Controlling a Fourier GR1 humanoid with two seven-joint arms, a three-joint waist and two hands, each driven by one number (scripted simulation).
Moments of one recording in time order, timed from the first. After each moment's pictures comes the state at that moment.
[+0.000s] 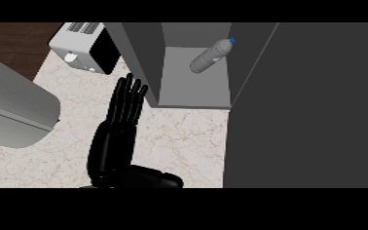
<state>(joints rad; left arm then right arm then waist) -0.07 0.13 -0.47 -1.78 0.36 0.34 -0.27 0.62 -0.11 0.32 -2.19 -0.16 0.30 -0.16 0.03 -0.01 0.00</state>
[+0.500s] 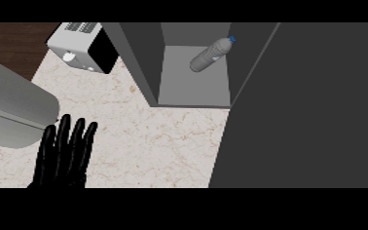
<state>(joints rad) 0.30 0.29 -0.46 -2.14 0.39 0.30 -0.33 0.62 -0.23 0.43 -2.26 -0.05 0.38 -0.10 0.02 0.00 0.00</state>
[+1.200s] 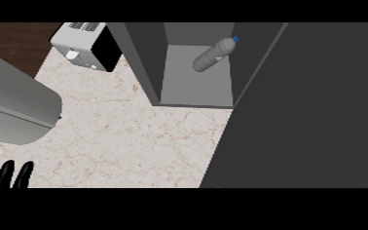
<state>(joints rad) 0.66 0.43 -0.27 -2.32 0.55 0.11 -0.45 0.56 -0.26 0.52 -2.35 0.12 0.39 0.06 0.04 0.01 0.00</state>
